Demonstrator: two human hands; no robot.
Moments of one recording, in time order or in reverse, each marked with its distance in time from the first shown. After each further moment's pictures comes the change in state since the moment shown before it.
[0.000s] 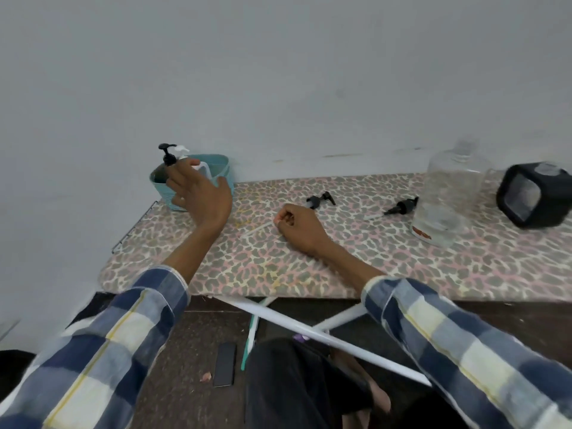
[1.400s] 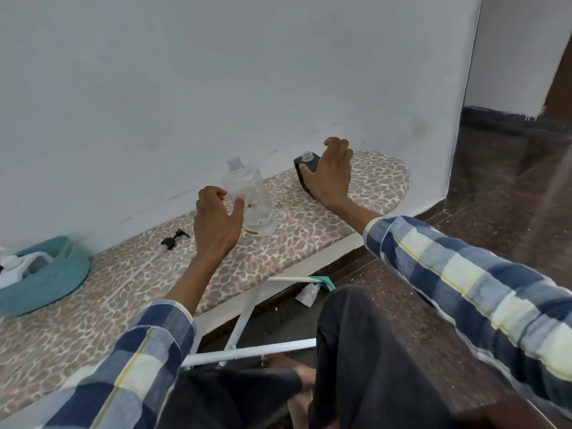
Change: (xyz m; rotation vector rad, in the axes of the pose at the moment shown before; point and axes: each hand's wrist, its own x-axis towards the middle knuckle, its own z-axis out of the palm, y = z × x) left_hand -0.220 0.238 0.026 -0.252 -0.639 0.509; right_hand -0.158 0.095 -0.342 -0.525 1.008 0.345
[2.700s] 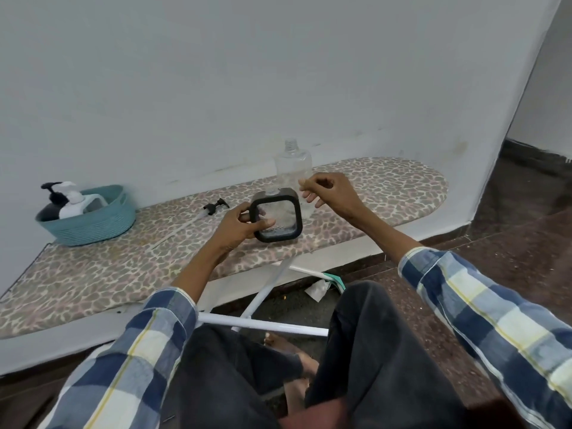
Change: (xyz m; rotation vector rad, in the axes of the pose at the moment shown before) left_hand -0.049 -0.074 -0.049 -0.620 -0.407 -0.298; right_hand -0.084 -0.065 -0.032 0.643 -0.676 -0.133
